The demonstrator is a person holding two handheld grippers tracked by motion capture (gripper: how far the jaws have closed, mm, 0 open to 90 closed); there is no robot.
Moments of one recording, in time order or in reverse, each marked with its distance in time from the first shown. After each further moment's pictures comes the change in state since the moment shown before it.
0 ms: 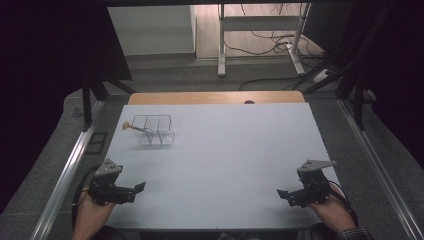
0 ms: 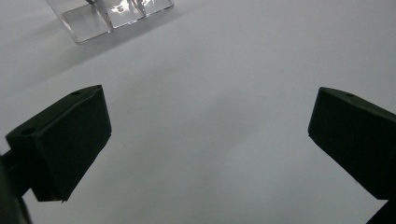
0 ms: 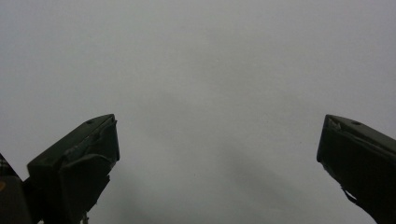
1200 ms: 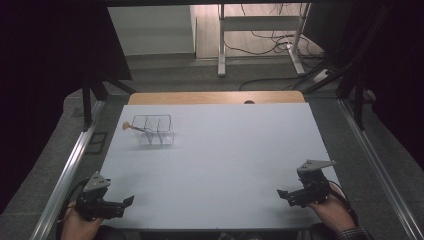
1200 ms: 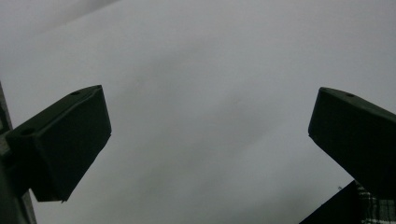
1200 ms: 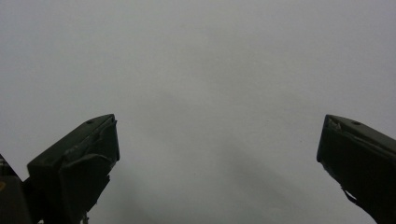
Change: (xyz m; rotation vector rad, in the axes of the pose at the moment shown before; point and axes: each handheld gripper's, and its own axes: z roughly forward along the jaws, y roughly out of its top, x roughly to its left) left arm 0.002 -0.037 -0.019 0.058 0.049 -0.017; right arm 0.000 0.000 0.001 0.006 -0.001 0.003
